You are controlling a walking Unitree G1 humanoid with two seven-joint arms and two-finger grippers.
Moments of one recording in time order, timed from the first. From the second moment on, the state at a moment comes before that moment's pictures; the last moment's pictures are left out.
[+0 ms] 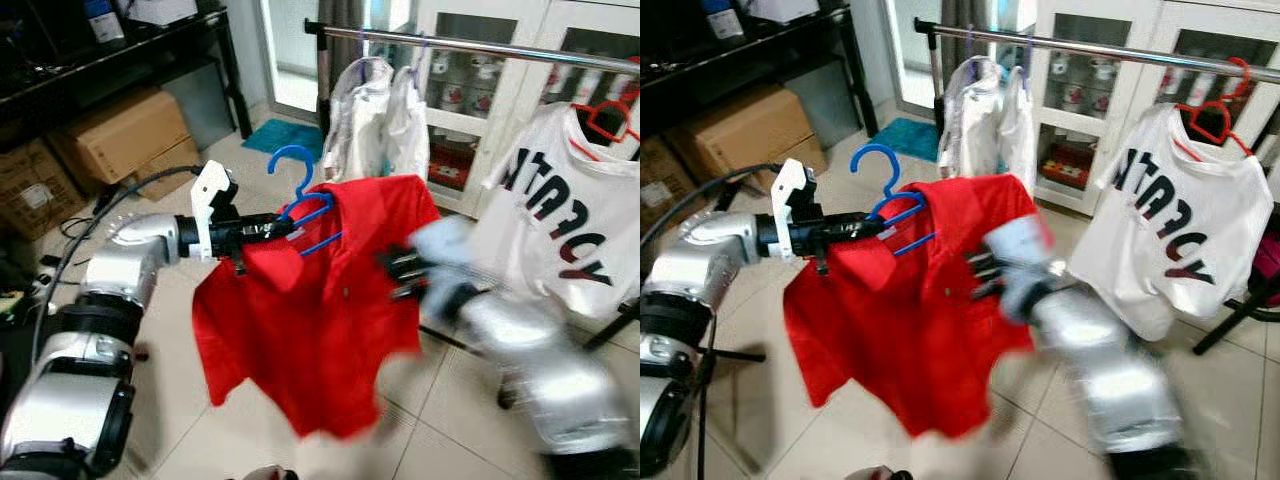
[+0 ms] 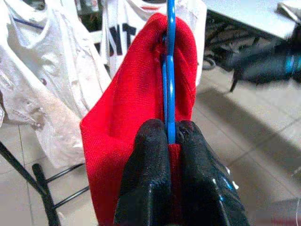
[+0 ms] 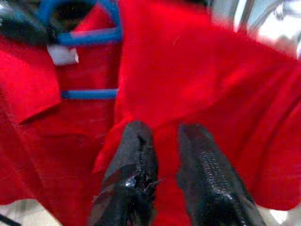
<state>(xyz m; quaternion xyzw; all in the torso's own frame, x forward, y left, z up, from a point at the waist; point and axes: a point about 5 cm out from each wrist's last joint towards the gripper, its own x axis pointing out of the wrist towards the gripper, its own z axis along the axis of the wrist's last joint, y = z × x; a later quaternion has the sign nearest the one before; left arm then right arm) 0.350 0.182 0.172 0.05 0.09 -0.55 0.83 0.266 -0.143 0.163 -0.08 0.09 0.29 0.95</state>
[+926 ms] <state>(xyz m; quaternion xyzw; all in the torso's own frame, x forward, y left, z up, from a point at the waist) 0.321 0.176 0.190 0.19 0.12 -0.72 0.65 0.255 -0.145 0.226 -0.08 0.04 0.56 0.82</state>
